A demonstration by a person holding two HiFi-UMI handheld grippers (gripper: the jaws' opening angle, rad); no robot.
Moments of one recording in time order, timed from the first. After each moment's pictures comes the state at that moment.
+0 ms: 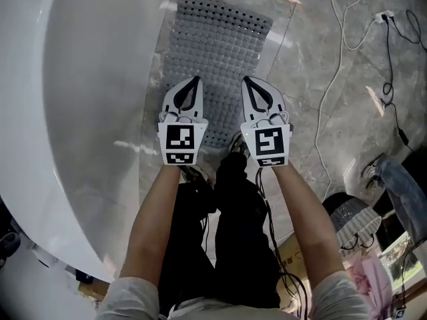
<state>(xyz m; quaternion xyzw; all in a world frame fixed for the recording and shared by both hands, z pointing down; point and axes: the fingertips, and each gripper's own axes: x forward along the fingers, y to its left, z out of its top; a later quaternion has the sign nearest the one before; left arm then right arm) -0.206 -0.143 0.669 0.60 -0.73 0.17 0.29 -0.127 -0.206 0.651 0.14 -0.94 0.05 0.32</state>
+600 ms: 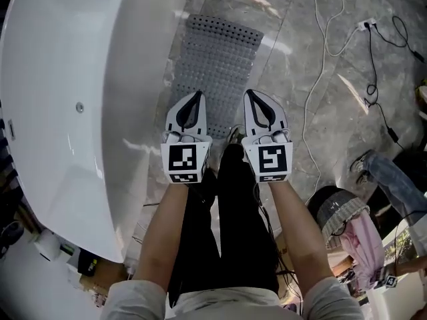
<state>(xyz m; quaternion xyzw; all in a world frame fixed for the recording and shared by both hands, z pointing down) -0.198 -0.140 0.472 0.57 -0.76 0.13 0.29 -0.121 -0.210 0.458 0.17 -0.94 0.10 0.28</state>
